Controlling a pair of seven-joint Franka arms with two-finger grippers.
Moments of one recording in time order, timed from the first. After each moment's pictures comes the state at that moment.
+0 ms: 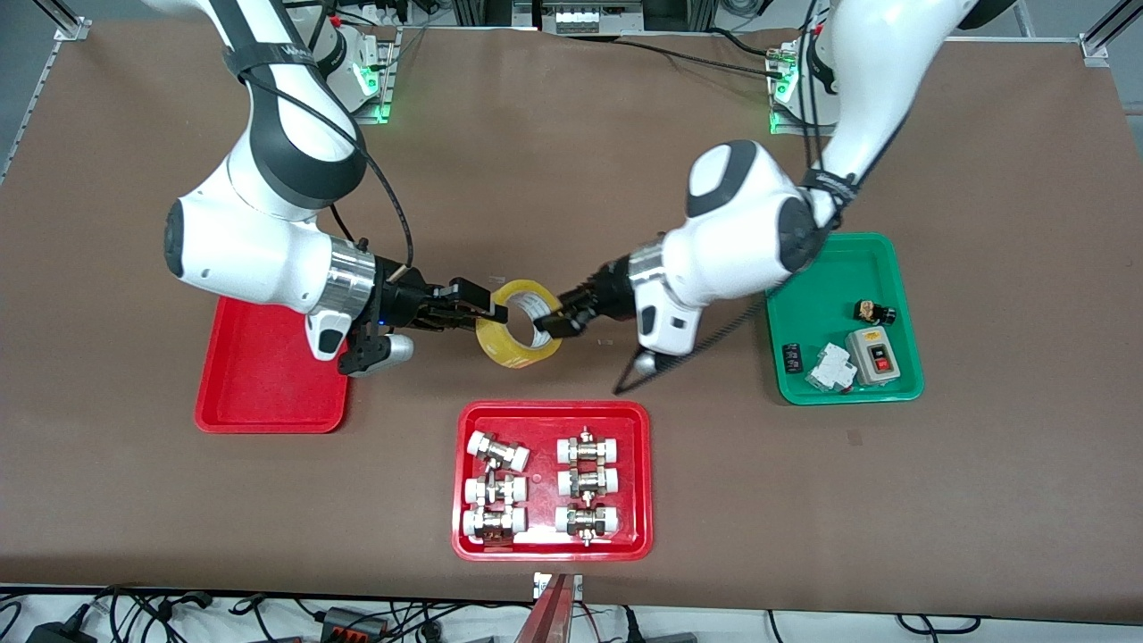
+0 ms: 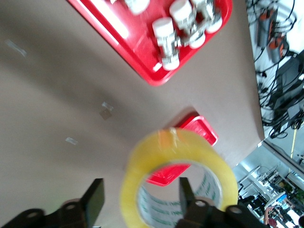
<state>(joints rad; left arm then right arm) -0.11 0.63 -0.57 -1.38 -0.46 2.28 -1.12 0.37 0.42 0.02 -1.52 0.85 2.11 -0.04</state>
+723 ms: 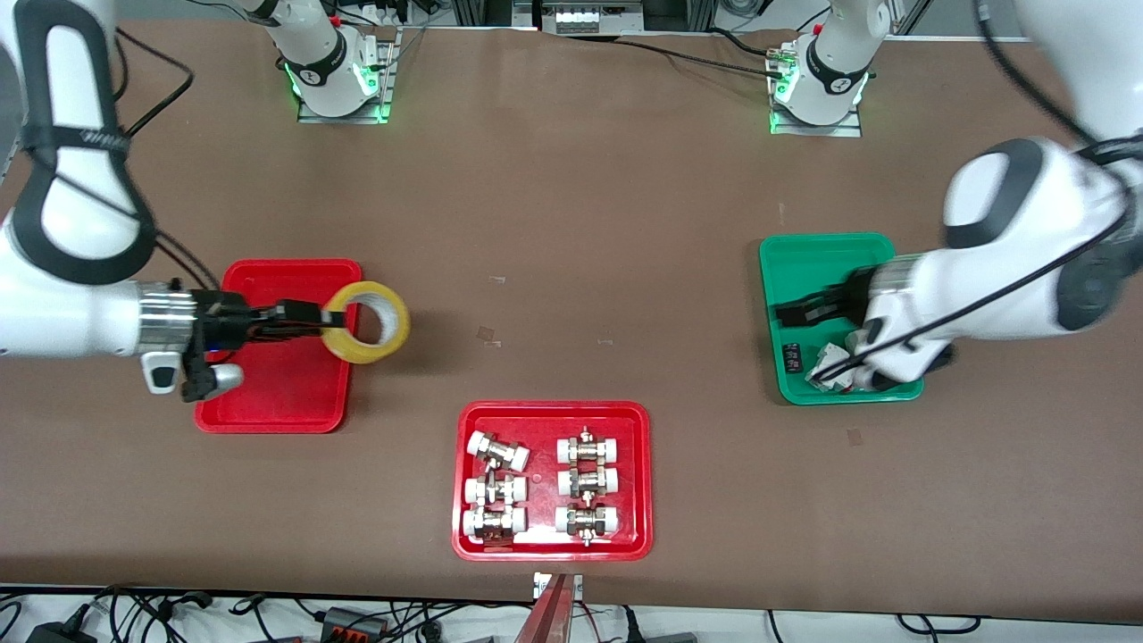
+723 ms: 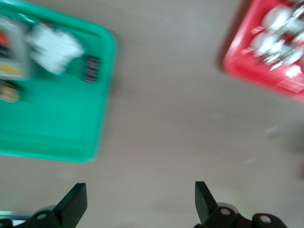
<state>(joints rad) 0.31 0.47 -0.57 -1.35 -0.04 1.48 -0.45 -0.03 0.48 -0.01 -1.55 0.69 1.65 -0.41</state>
